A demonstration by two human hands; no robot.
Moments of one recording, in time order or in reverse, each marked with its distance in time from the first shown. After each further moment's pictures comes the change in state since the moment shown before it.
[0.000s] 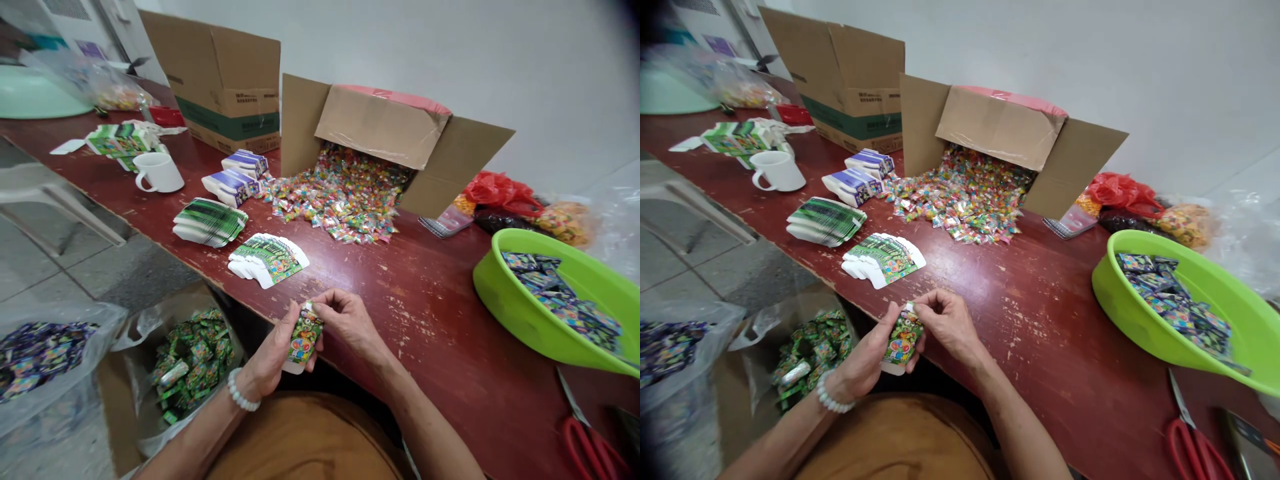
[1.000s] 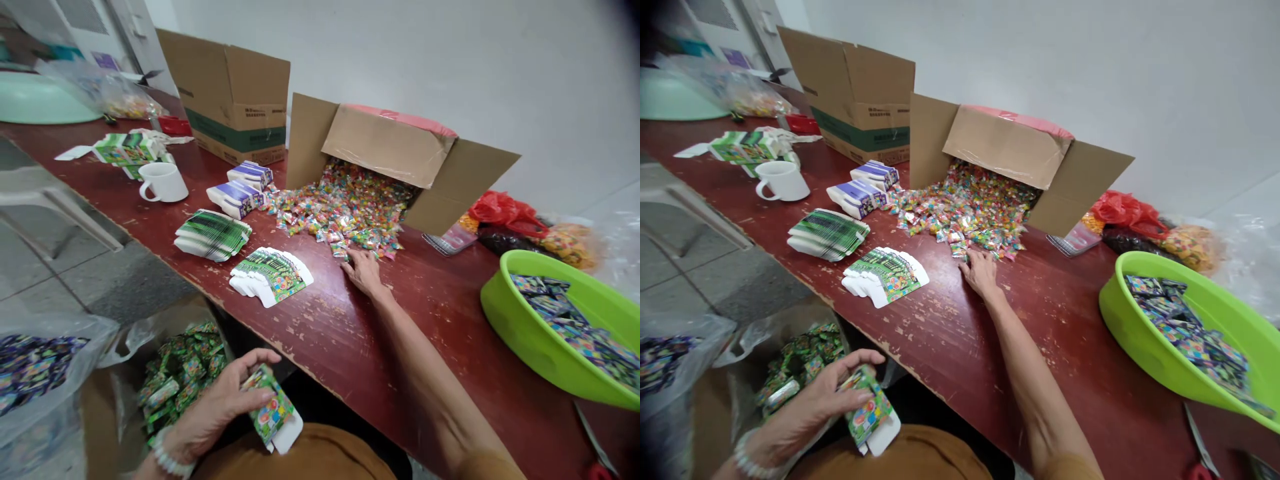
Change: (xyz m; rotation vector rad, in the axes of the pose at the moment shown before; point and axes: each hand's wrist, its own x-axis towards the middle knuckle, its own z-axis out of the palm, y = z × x) left_hand -0.040 -0.002 -0.085 0.184 0.058 -0.082; right_hand 0.152 0.005 -0.111 -1.348 0.344 -0.230
